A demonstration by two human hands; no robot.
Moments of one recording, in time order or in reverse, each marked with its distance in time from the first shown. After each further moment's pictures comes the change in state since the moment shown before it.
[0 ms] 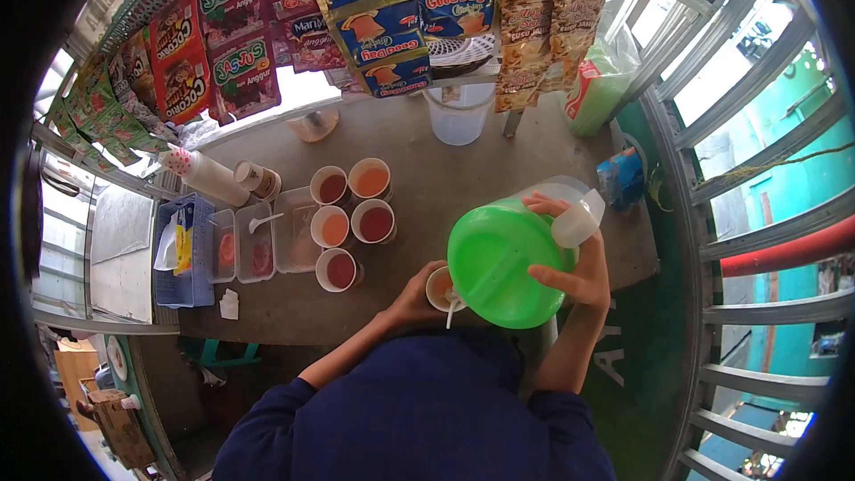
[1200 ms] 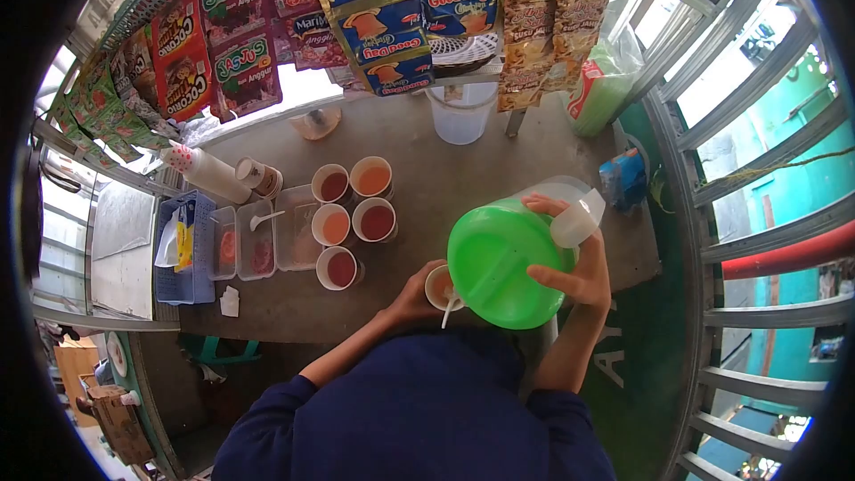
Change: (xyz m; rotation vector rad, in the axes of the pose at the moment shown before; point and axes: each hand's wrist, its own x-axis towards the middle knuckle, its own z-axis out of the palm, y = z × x) left_hand -0.001 -0.004 0.000 0.061 0.047 0.079; right_hand 0.003 -0.001 0.001 0.004 -0.023 -0.017
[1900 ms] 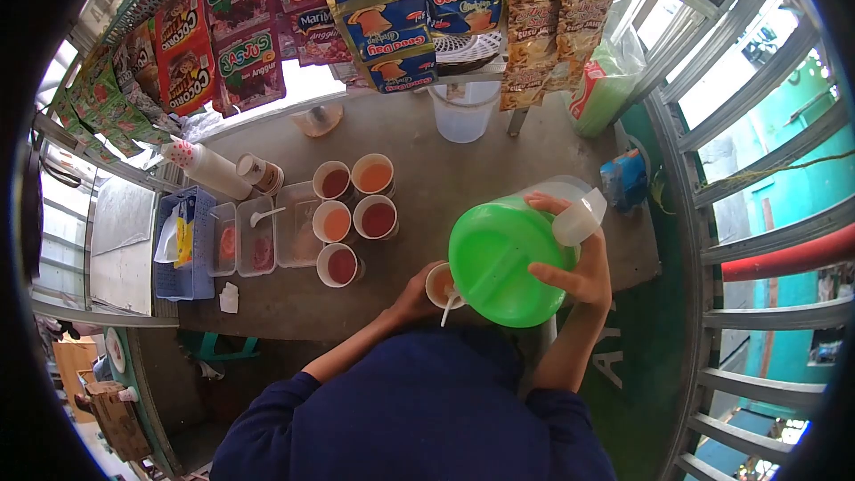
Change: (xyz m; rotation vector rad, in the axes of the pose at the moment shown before) left_hand -0.007 -0.023 0.014 0.072 0.113 0.057; right_hand -0.001 -0.002 0.000 0.032 -0.014 0.010
